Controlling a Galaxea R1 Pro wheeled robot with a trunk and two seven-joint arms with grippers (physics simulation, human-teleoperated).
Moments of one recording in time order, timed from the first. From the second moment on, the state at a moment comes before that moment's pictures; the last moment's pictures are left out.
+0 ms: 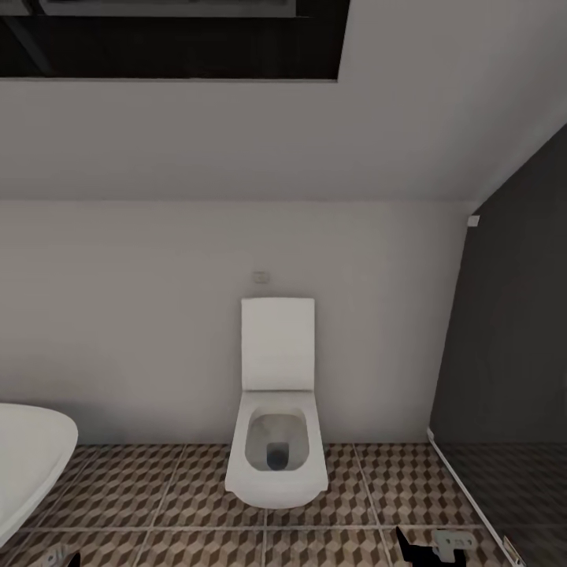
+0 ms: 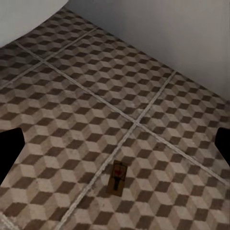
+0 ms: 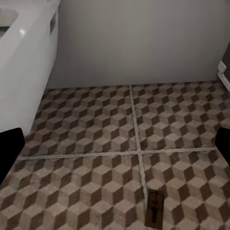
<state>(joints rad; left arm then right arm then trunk) -0.30 0.28 0.50 -0.18 0.22 -0.36 -0.16 -0.44 -0.16 -0.22 0.07 0.05 -0.69 0.22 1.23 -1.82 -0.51</state>
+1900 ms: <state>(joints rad) -0.30 0.22 0.51 -0.08 0.22 -0.36 -0.16 -0.44 -0.15 -0.22 0.07 0.05 -0.69 0.21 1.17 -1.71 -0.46</state>
